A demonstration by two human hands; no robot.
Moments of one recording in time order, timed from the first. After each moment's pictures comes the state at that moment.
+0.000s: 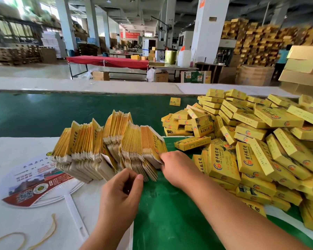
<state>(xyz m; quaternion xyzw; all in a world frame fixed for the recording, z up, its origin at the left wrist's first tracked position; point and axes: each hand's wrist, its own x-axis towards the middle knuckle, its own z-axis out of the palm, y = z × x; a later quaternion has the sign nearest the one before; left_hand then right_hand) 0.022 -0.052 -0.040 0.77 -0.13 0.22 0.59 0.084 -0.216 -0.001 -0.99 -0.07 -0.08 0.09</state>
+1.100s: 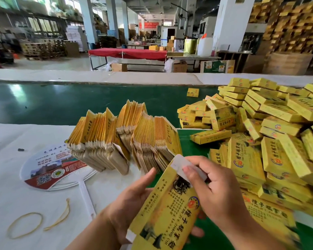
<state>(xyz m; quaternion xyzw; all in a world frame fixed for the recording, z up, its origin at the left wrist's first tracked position) 0.015 -0.051 -0.025 0.40 -0.16 -0.40 0.81 0.001 -0.239 -0.008 -0.83 -0.17 -0.27 0.45</state>
